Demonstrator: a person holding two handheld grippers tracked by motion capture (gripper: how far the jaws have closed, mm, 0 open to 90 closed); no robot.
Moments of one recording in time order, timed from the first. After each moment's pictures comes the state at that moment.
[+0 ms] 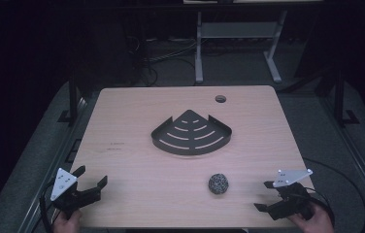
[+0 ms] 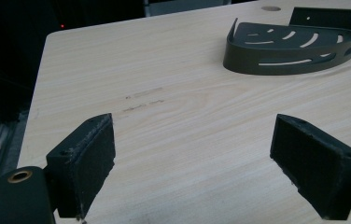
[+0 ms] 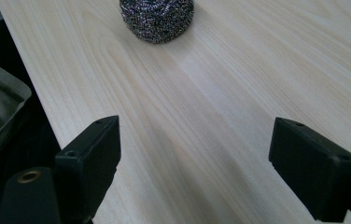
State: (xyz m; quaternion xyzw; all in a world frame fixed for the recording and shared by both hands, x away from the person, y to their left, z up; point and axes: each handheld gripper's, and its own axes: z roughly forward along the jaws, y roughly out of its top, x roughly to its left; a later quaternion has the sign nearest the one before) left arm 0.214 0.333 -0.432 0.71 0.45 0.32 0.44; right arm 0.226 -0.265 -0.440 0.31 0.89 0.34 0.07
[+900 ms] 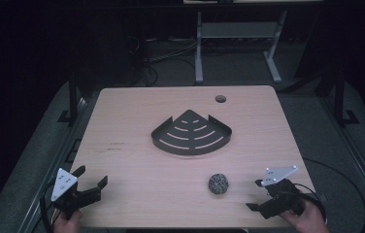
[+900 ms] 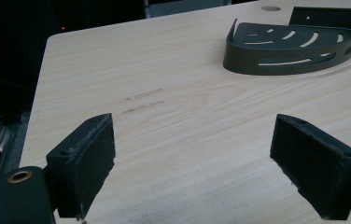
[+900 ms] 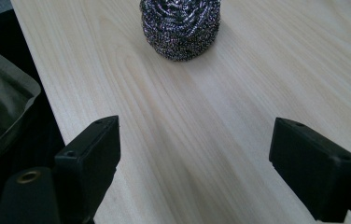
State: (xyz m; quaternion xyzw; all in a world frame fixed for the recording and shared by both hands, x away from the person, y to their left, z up) left arm 0.212 0.333 -0.432 0.71 0.45 0.32 0.44; right arm 0.234 -0.237 -0.431 0.28 0.91 0.32 0.06
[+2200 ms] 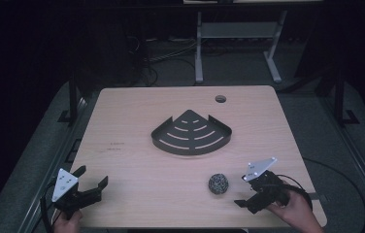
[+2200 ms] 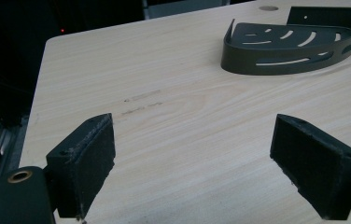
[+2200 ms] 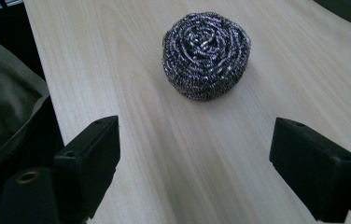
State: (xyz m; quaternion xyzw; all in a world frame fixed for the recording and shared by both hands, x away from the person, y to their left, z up) left arm 0.212 0.330 -0.431 0.71 0.44 0.32 0.44; right arm 0.252 -0.198 -0.419 0.22 0.93 0.29 0.05
